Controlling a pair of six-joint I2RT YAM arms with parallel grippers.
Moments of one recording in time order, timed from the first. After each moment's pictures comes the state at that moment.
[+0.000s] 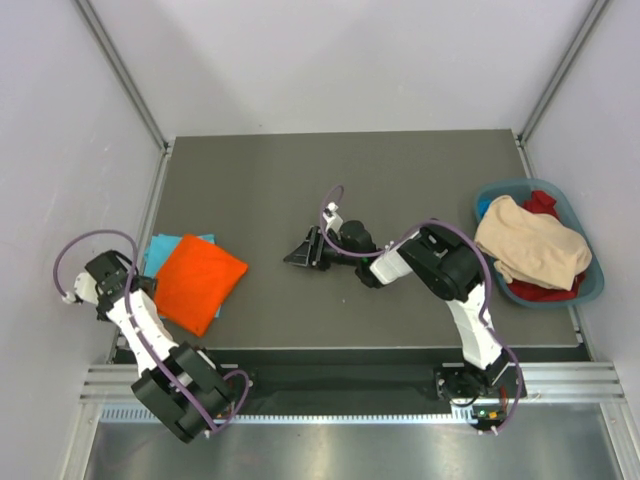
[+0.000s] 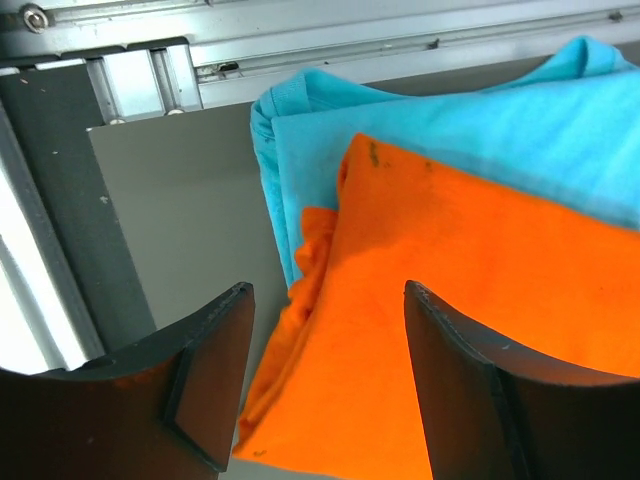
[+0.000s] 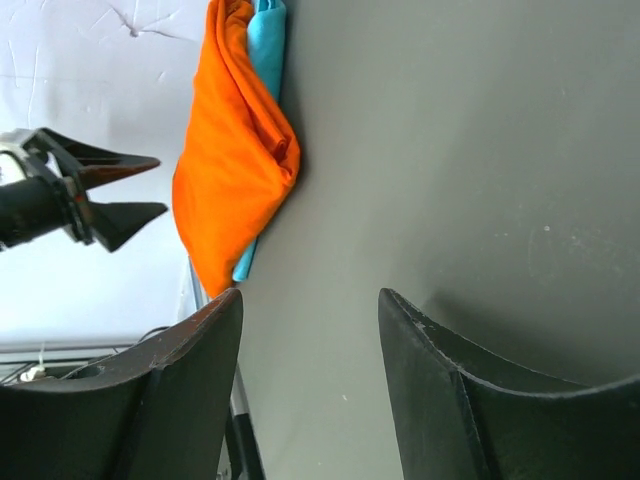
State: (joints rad) left arm 0.76 0.99 0.68 -0.65 -0.16 -0.69; right arm 0.77 2.16 0.99 0.92 -0.46 1.03
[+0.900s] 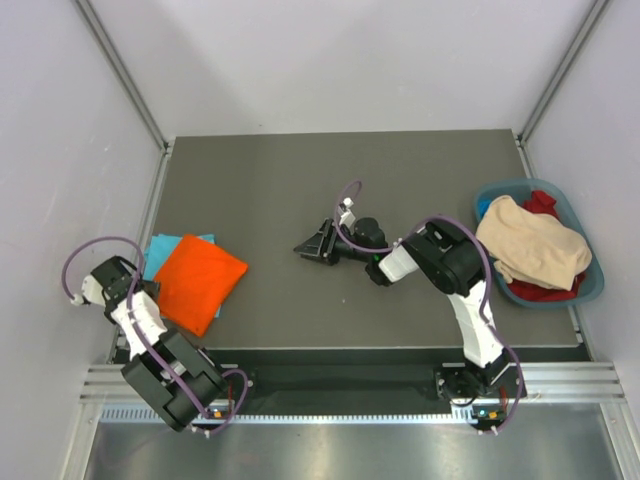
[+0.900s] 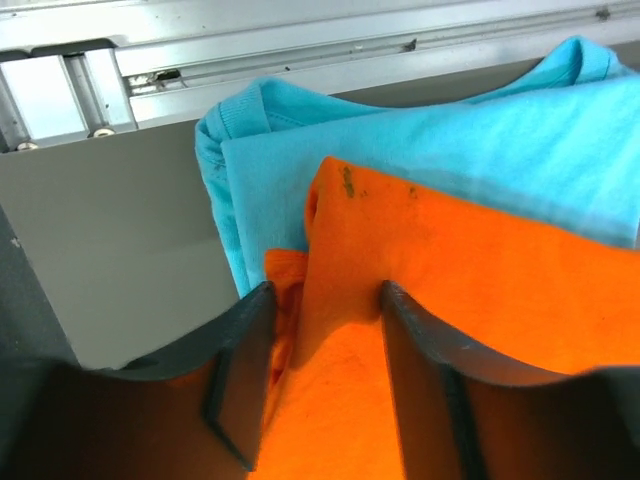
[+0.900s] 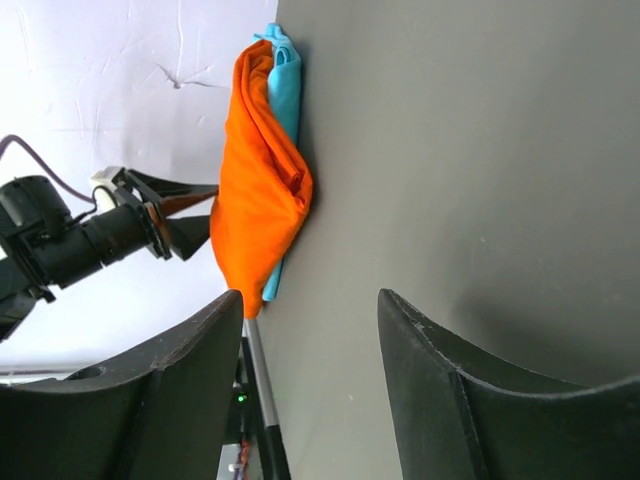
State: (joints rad) left arm 0.78 1.06 0.56 -0.42 -0.08 -0.71; right arm 0.70 2.17 0.95 1.05 -0.50 1.14
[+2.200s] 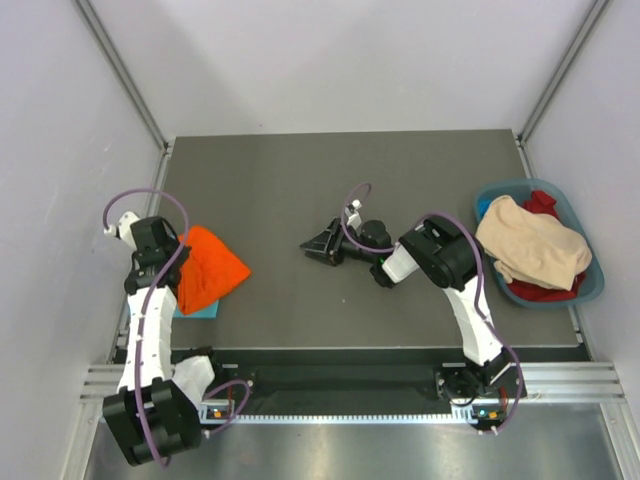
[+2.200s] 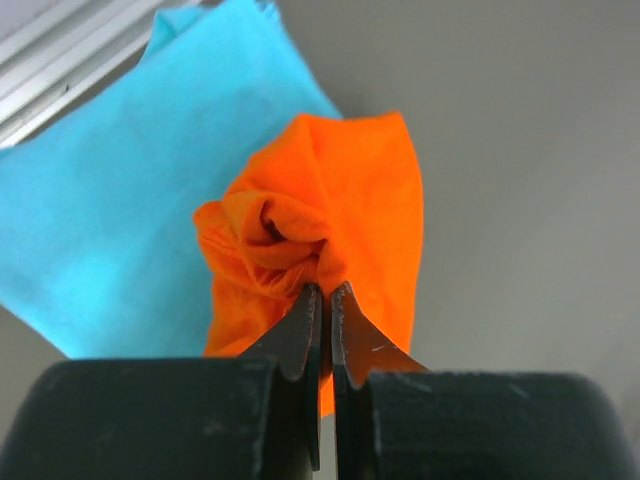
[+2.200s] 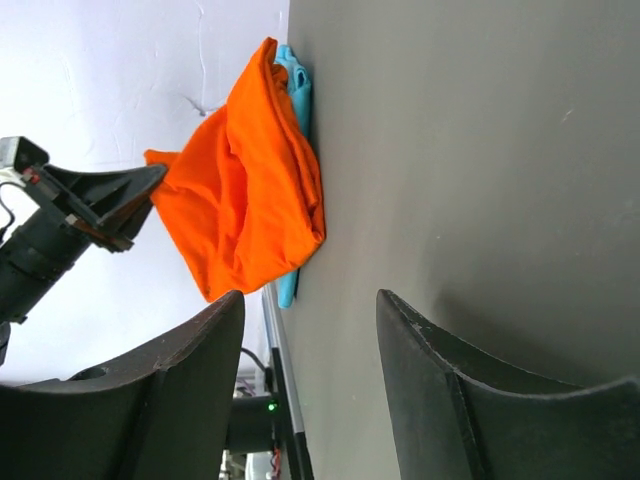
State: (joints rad) left arm 0.28 0.94 0.71 -0.42 -0.17 -0.62; right arm 0.66 2.24 0.92 1.18 -0.52 1.29
